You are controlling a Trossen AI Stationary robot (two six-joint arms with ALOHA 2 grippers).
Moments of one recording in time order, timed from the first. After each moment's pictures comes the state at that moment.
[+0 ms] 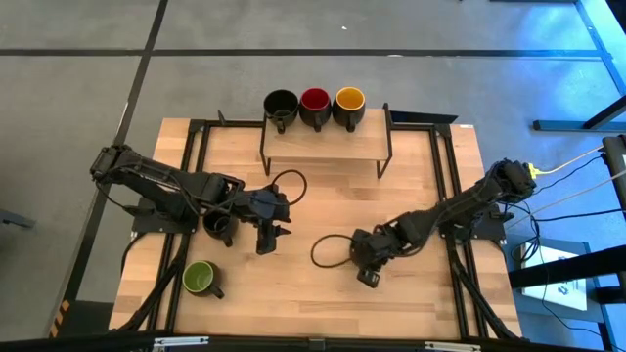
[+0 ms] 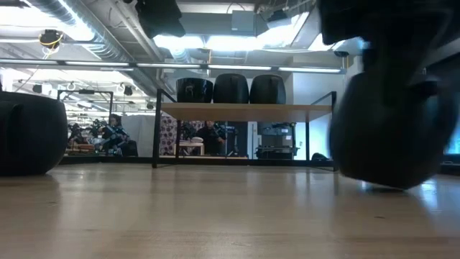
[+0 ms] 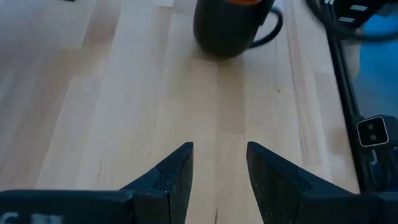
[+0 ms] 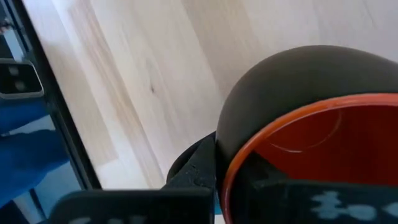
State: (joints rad) left arm -0.23 1.35 1.13 -0.57 -0.09 -0.31; right arm 0.42 1.60 1.08 -0.63 -0.09 0.88
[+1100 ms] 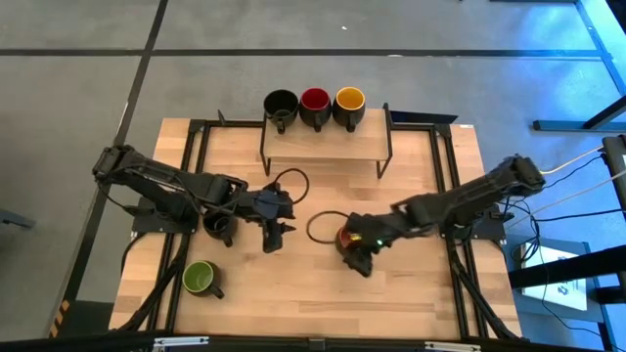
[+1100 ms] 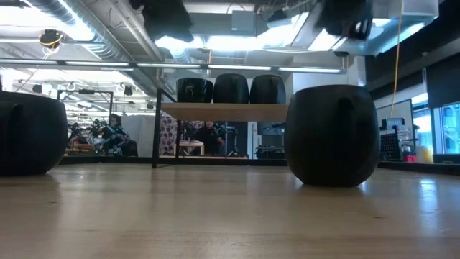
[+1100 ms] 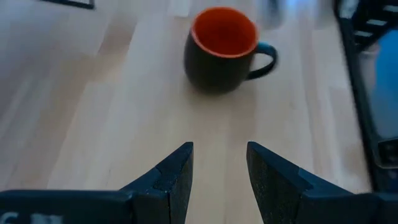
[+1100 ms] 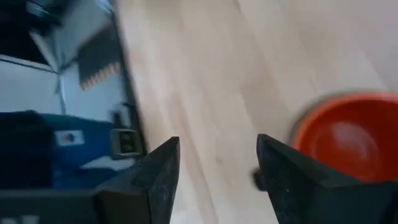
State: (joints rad) left arm -0.22 1.37 1.13 -0.53 -0.15 -0.34; right arm 0.35 1.49 1.18 -0.51 -0.07 0.83
